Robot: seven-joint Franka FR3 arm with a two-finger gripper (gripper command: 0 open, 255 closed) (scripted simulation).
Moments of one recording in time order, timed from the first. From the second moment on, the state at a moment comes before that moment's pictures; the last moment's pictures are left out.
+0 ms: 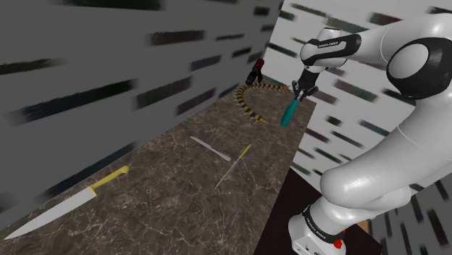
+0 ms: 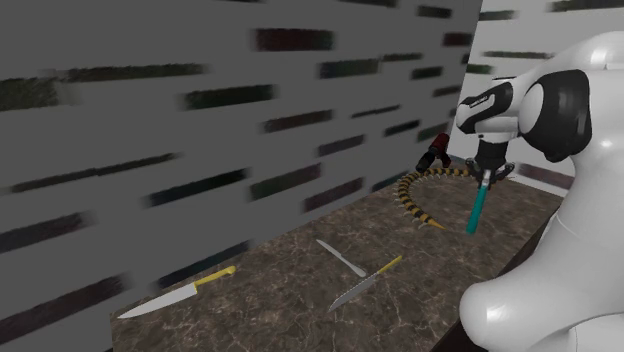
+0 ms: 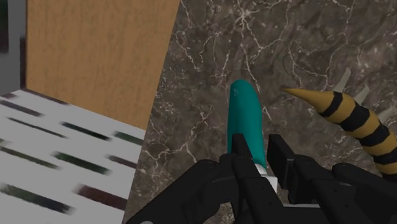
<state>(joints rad) -0.64 0.00 -0.07 -2.00 -0.12 2.05 0.33</state>
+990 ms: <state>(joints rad) -0.64 0.03 -0.07 -2.06 -0.13 2.13 0.33</state>
